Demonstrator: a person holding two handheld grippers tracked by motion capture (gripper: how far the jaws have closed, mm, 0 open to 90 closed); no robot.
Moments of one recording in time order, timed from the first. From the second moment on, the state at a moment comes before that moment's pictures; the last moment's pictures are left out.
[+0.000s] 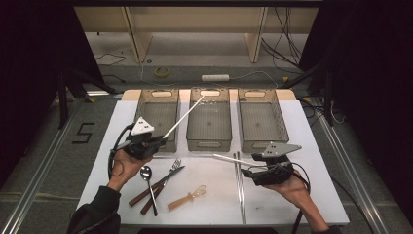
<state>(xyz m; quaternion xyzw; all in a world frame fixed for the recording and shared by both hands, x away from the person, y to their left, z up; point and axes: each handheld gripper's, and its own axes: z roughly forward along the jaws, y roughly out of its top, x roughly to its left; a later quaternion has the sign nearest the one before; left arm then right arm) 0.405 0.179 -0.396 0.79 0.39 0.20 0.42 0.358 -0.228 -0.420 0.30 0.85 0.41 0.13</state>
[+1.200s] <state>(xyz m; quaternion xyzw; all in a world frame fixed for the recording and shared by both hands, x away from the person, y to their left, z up) 0.481 0.222 -0.423 0.74 0.52 0.23 0.36 0.350 -0.224 -0.423 0.30 0.85 0.43 0.12</state>
